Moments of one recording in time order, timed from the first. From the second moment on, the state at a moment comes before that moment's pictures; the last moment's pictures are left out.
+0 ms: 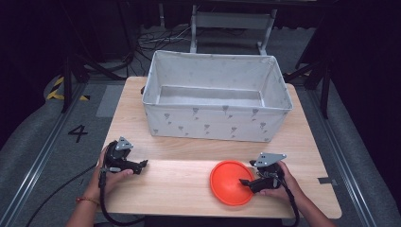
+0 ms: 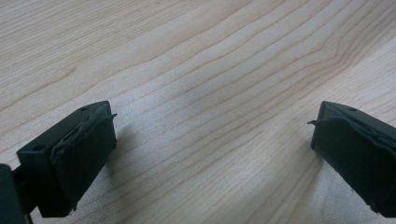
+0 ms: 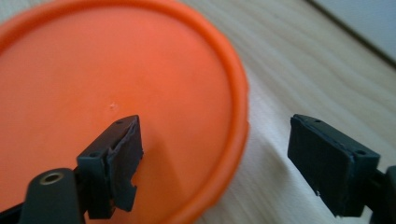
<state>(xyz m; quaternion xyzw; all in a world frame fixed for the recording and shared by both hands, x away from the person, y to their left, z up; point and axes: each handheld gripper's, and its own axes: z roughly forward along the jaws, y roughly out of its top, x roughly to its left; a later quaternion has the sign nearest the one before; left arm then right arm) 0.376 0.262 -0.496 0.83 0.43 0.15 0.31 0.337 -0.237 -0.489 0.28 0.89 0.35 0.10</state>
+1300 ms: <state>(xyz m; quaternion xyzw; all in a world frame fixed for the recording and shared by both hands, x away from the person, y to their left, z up) 0.376 0.262 -0.496 0.84 0.43 0.15 0.32 0.348 -0.231 -0.479 0.30 0.88 0.35 0.11</state>
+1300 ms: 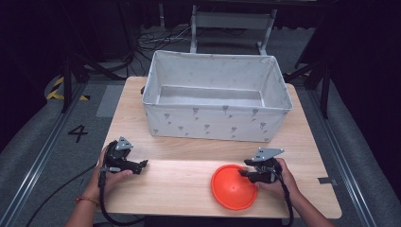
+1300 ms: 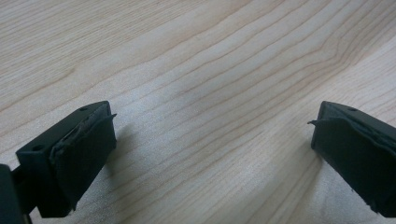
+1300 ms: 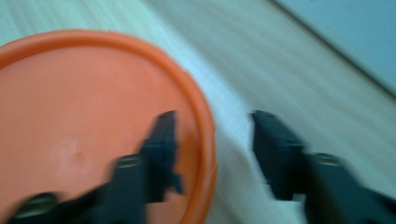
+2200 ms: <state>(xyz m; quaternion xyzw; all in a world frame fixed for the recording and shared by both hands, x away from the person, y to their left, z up) 0.376 0.262 -0.496 0.84 0.43 0.15 0.31 0.329 -0.213 -0.488 0.29 0.89 0.34 0.07</state>
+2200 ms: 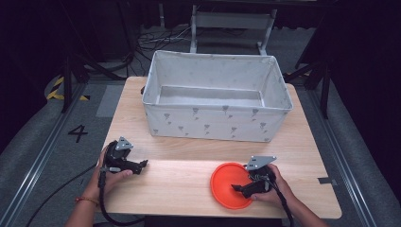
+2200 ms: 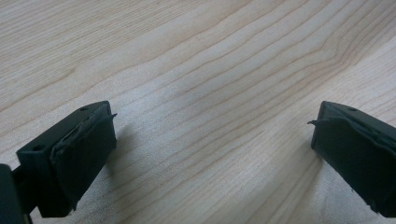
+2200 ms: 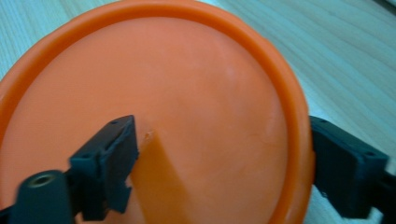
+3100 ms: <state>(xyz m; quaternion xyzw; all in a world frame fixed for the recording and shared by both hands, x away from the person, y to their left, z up) 0.377 0.262 -0.496 0.84 0.42 0.15 0.32 0.337 -0.237 -0.446 0.29 0.85 0.44 0.04</state>
